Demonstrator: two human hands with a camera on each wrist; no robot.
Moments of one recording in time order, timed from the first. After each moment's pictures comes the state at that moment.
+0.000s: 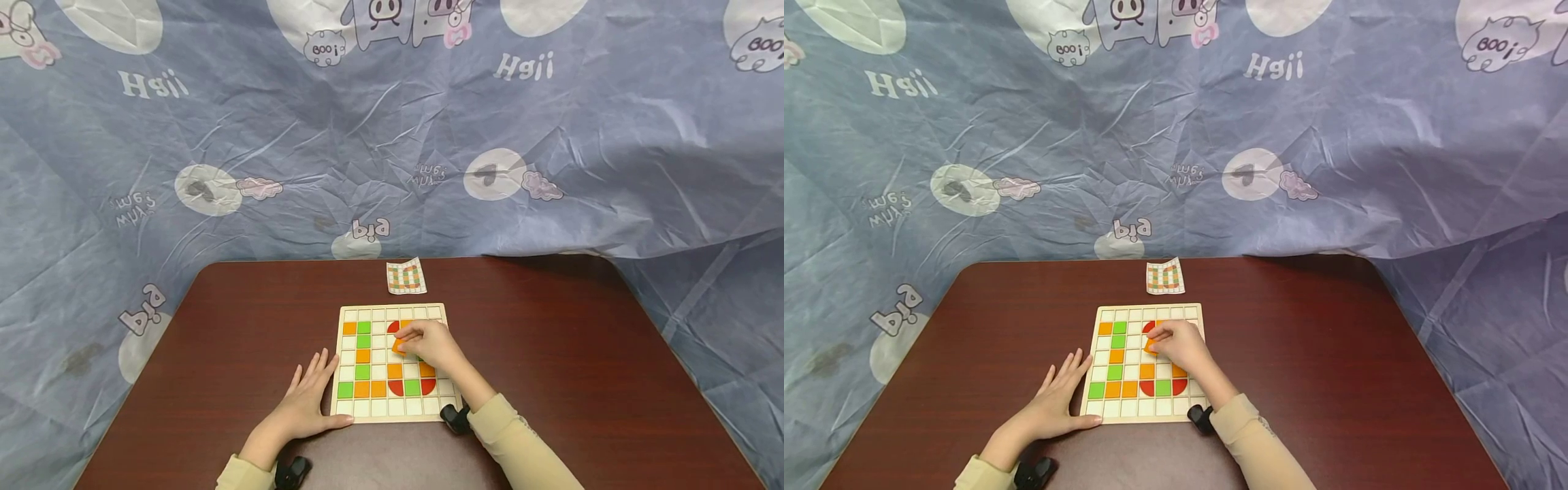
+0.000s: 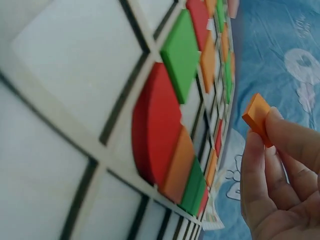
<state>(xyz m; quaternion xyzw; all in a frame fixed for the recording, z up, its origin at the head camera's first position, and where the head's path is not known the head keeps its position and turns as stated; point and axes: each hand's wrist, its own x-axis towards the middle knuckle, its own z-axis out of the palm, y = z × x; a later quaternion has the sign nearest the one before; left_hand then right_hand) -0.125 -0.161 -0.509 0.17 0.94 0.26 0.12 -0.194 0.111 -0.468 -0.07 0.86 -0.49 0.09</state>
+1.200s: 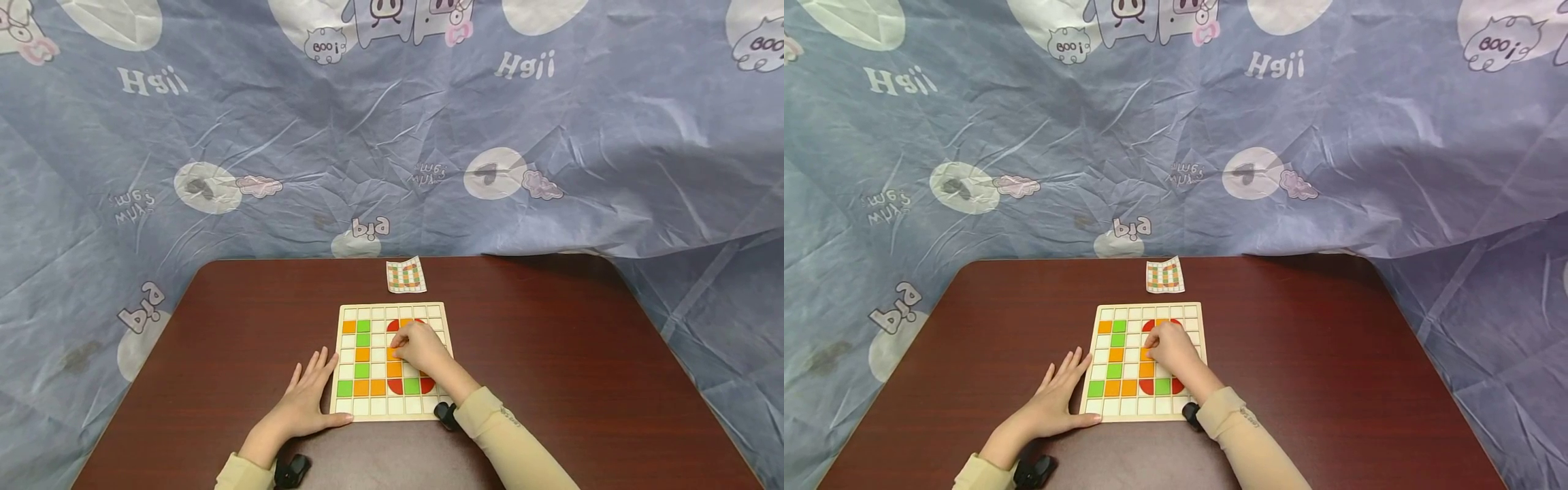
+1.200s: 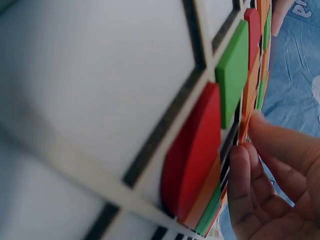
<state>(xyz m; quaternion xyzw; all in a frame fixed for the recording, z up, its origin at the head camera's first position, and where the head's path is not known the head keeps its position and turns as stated) -0.124 -0.162 -0.512 0.17 0.94 0.27 0.11 -0.197 0.094 -0.476 -0.12 0.93 -0.34 0.07</state>
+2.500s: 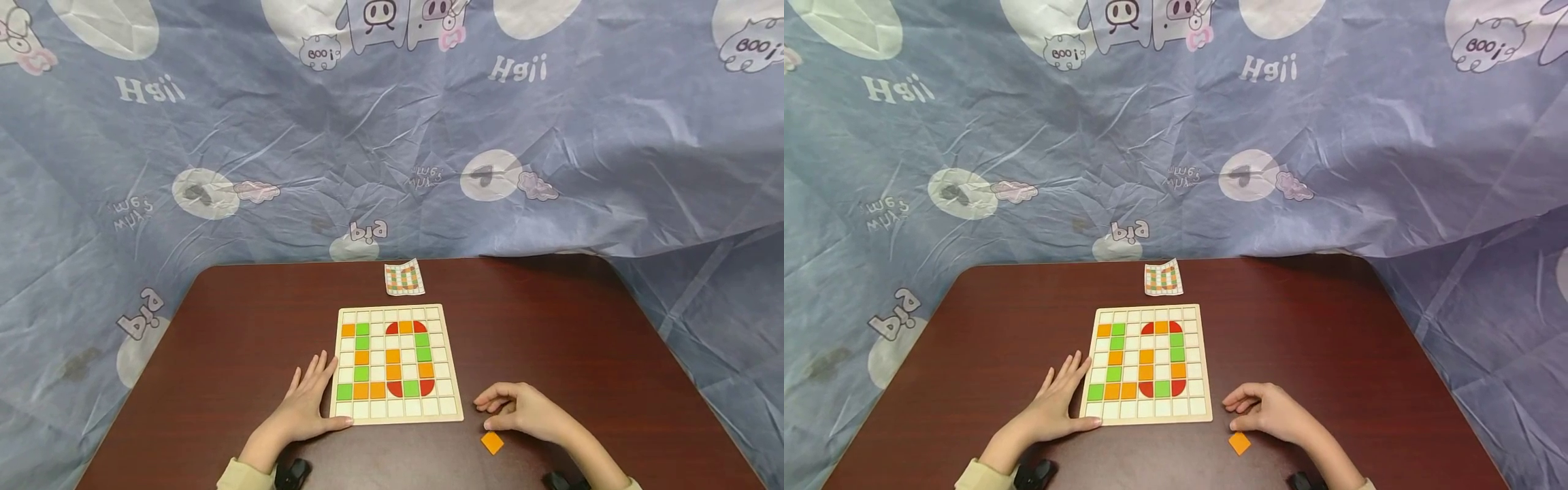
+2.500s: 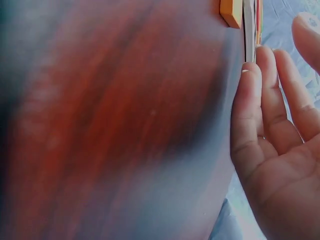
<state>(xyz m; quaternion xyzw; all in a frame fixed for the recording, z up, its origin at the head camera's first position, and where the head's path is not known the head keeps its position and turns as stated) -0.126 -0.163 -0.524 0.17 0.94 0.27 0.11 -0.099 0.258 -0.478 -0.16 0.82 -0.50 0.23</state>
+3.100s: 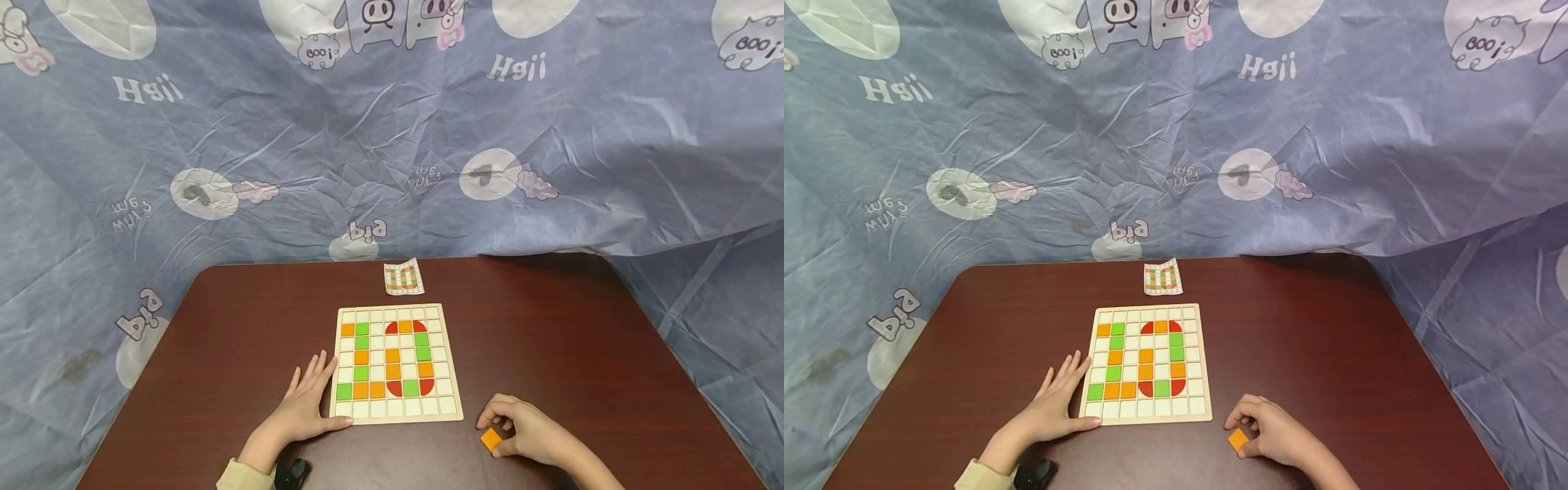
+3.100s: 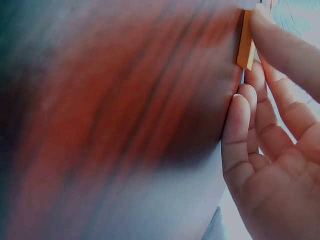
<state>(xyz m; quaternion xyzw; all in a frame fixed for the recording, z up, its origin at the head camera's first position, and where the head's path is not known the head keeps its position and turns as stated) -0.125 -0.164 -0.527 0.17 0.94 0.28 0.09 -0.077 0.257 -0.488 -0.26 0.87 -0.40 0.13</state>
